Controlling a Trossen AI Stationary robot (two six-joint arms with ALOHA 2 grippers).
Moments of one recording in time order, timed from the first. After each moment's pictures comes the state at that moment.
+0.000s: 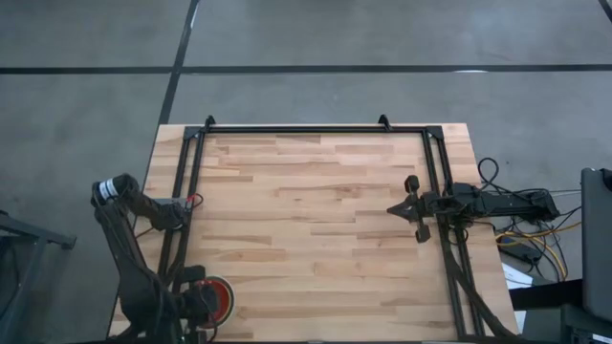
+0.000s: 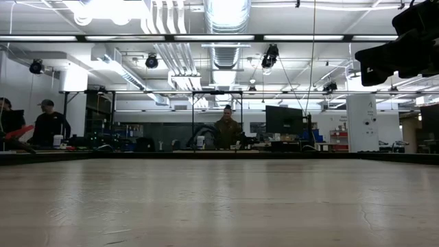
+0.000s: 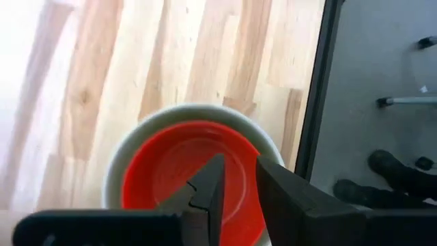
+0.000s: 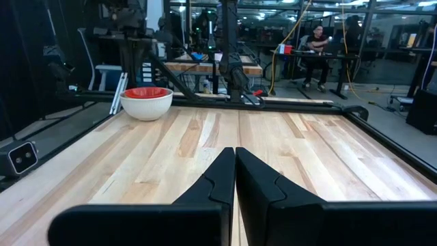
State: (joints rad) left arm -1.11 1.58 1.40 -1.14 -0.33 -1.31; right arm 0.05 0.03 0.01 0.01 -0.04 0.00
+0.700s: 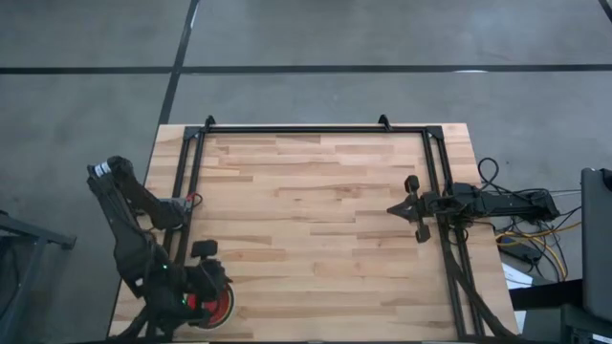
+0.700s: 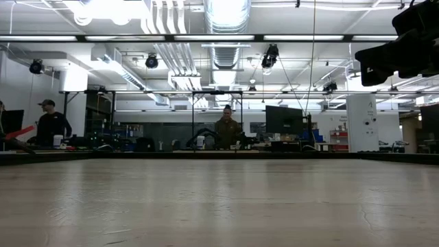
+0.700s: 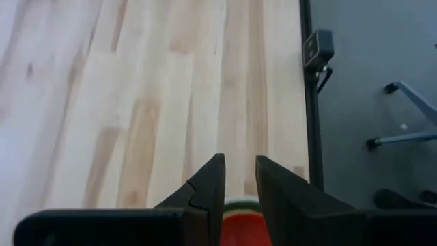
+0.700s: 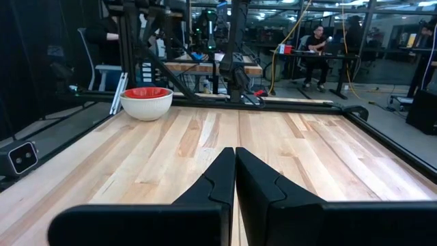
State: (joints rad) left arm -0.97 1.39 1.40 -1.09 -0.49 -0.97; right arm 0.05 0.03 0.01 0.01 -0.04 0.00
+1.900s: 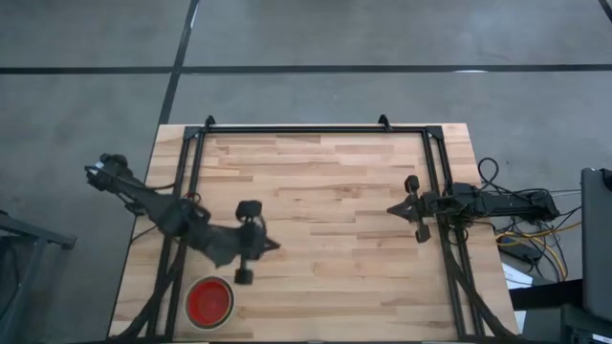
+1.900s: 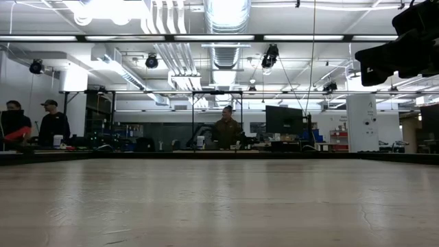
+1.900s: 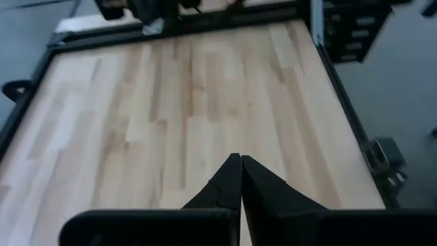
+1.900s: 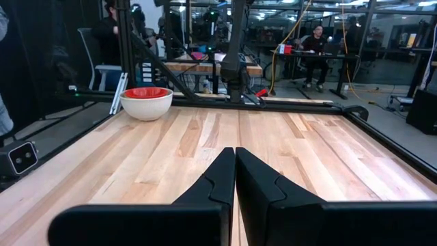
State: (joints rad) left arm -0.55 1.33 1.40 -0.73 -0.45 -0.26; right arm 0.05 0.03 0.01 0.02 -0.04 0.00
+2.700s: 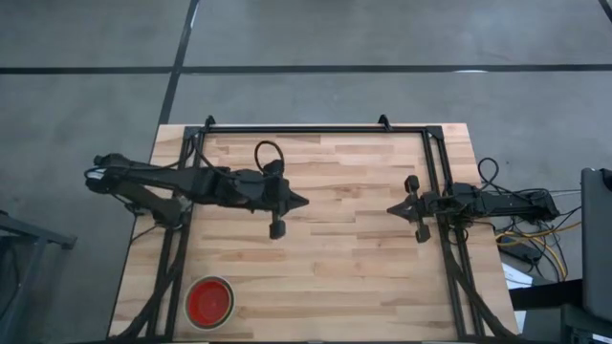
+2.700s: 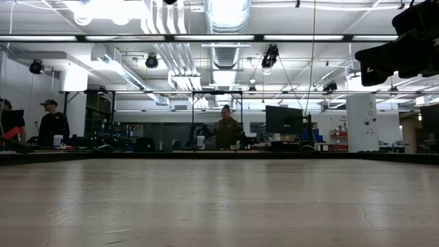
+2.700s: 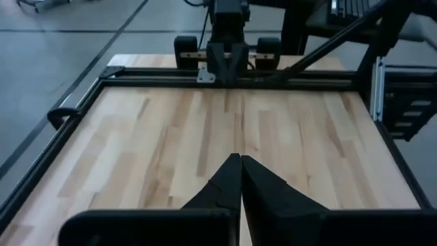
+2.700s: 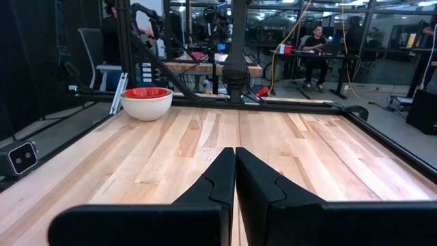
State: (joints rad) left arm -0.16 1.33 1.30 -0.37 -0.23 -0.10; right arm 0.05 0.03 0.01 0.01 -0.04 0.00
